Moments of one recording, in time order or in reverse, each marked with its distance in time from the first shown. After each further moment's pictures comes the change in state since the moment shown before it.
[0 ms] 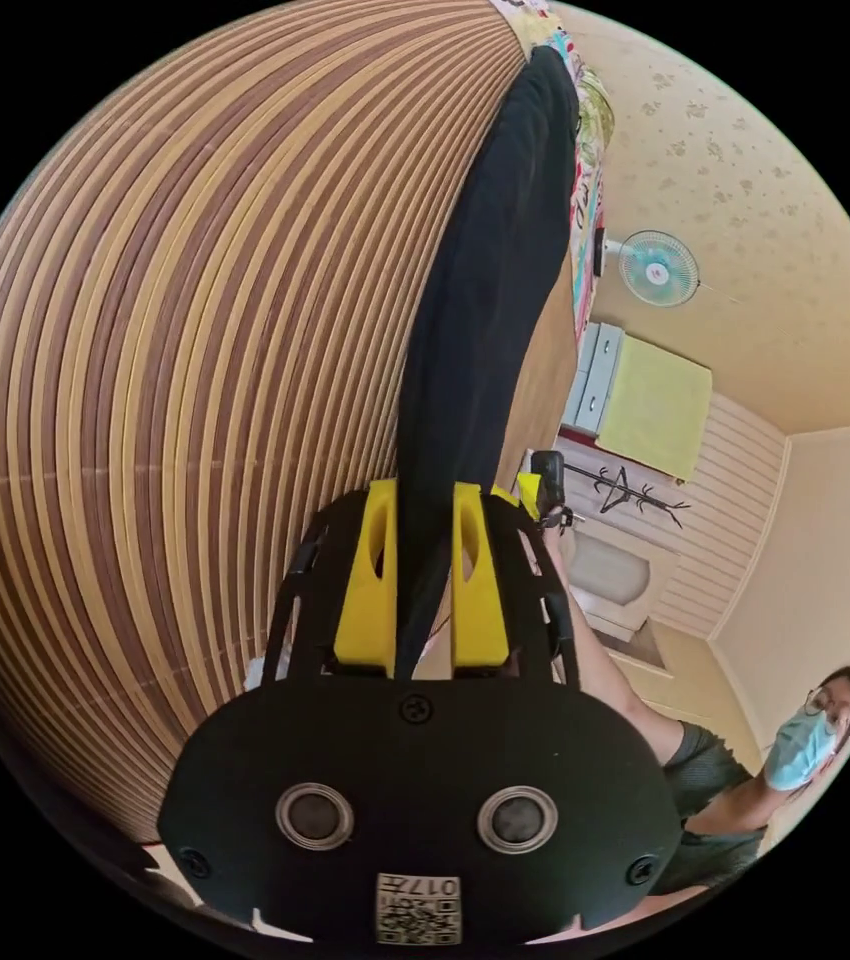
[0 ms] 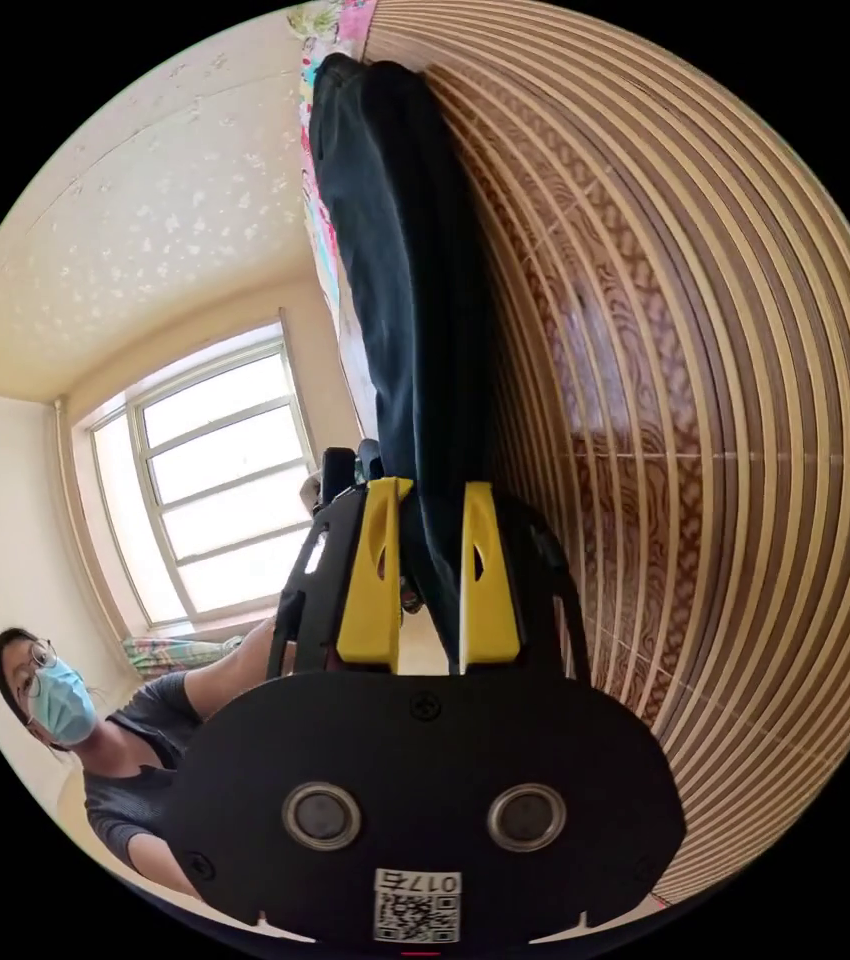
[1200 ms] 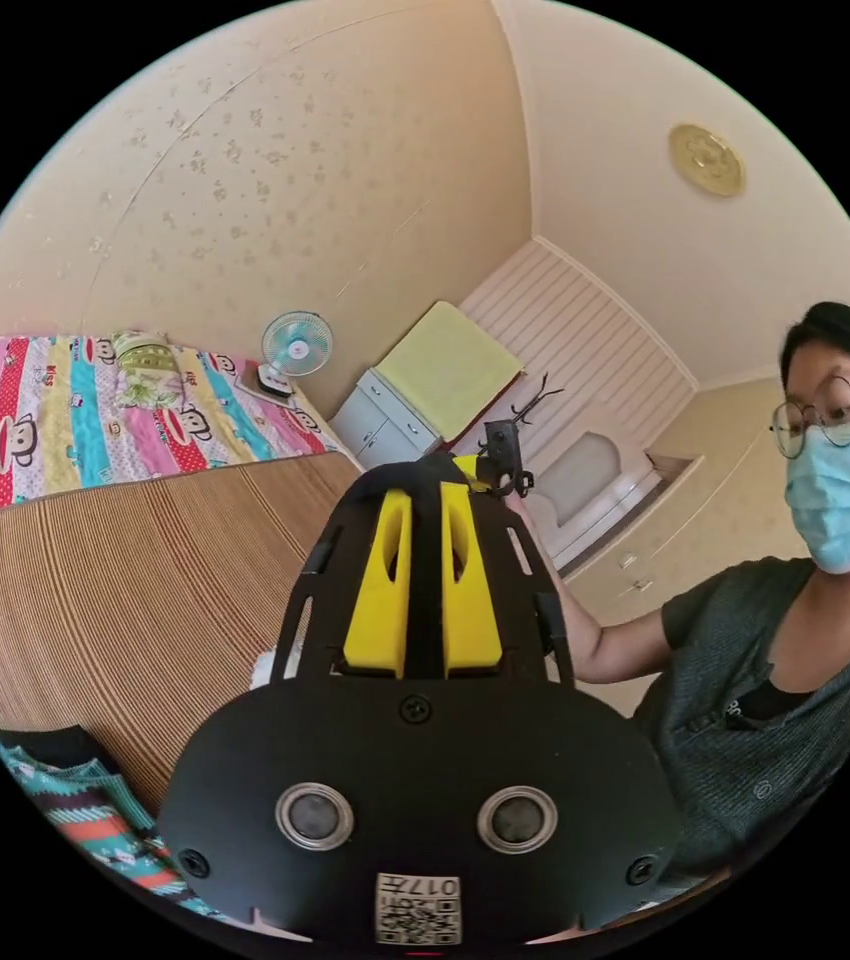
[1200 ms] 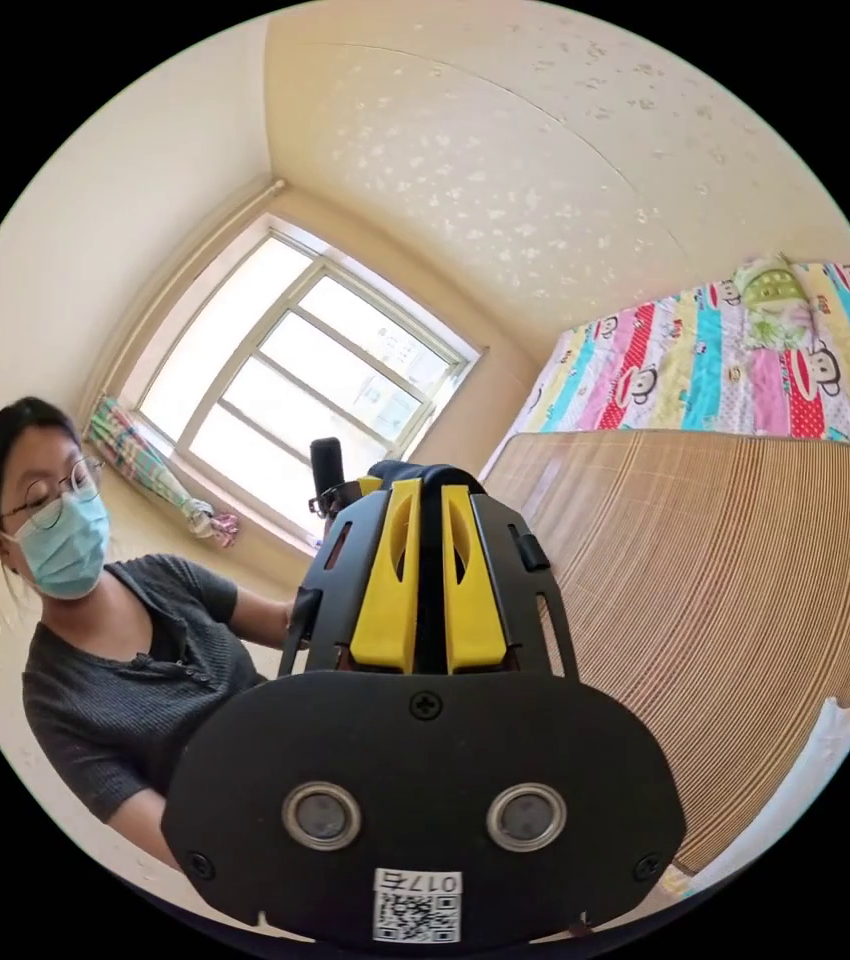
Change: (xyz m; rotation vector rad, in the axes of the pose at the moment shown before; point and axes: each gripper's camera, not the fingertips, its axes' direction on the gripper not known) left arm 0.409 0.378 -0.047 0.321 -0.064 0.936; right arm -0.325 0.197 -0.102 0.156 0.132 -0.678
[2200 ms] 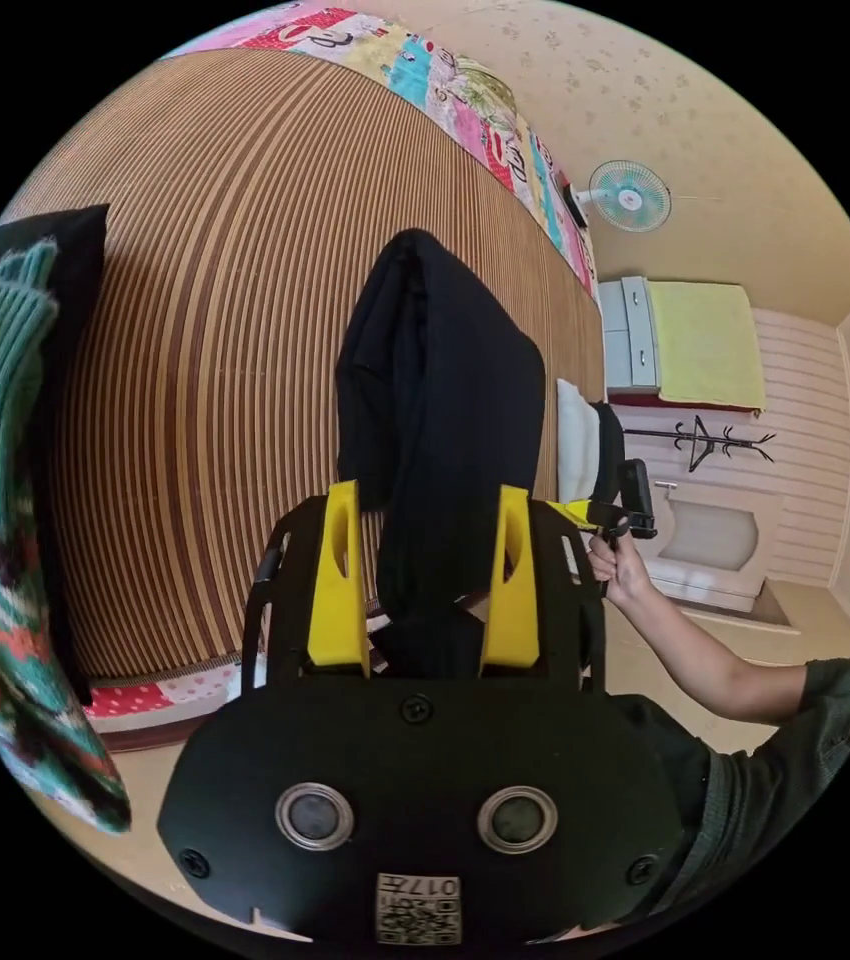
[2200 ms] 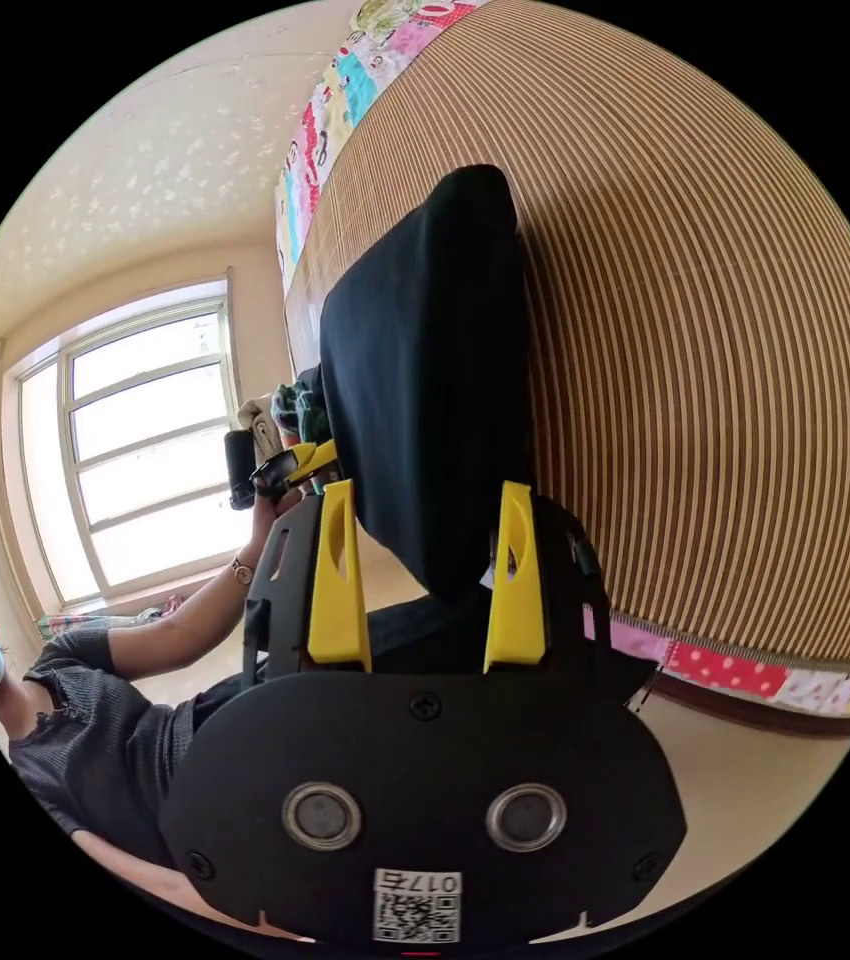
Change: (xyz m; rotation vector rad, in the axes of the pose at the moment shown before) left arm -0.246 0.238 0.092 -0.372 -0.245 -0.685; right arm 0.325 0.190 0.155 -0.277 0.141 0.660
